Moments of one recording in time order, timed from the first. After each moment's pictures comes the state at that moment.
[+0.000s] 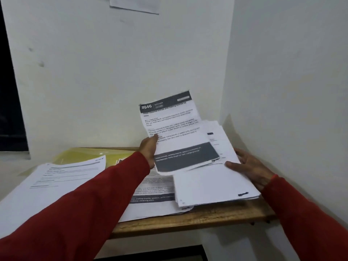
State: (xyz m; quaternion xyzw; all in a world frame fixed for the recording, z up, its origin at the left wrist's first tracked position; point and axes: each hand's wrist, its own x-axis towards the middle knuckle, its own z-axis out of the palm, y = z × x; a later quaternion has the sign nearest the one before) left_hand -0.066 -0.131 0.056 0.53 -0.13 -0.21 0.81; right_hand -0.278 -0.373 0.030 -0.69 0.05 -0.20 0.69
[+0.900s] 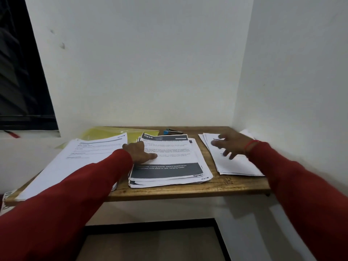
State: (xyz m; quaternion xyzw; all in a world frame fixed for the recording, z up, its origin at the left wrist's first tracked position) left_hand -0.048 -0.015 -0.003 0.97 -0.22 0.00 0.08; right_hand -0.223 -0.300 0.044 -0.93 0.23 -0.07 0.27
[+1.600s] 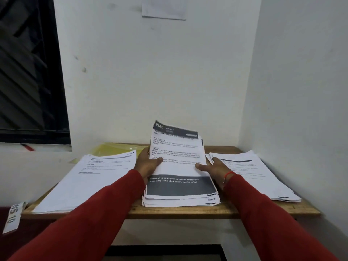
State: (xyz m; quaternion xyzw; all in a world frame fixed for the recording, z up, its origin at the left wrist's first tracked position) left_hand -0.065 -0.020 -0.003 0.70 -0.16 -0.02 0.69; right_hand -0.183 -0.244 0.002 -0.81 0.16 -0.16 0.54
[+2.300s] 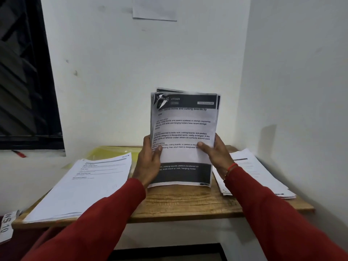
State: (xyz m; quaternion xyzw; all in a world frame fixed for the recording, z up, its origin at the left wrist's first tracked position) left_hand -0.114 -0.027 0.019 0.70 -0.34 0.19 0.61; right_hand -0.188 -0.243 0.038 -0.69 -0.04 -0.33 0.64
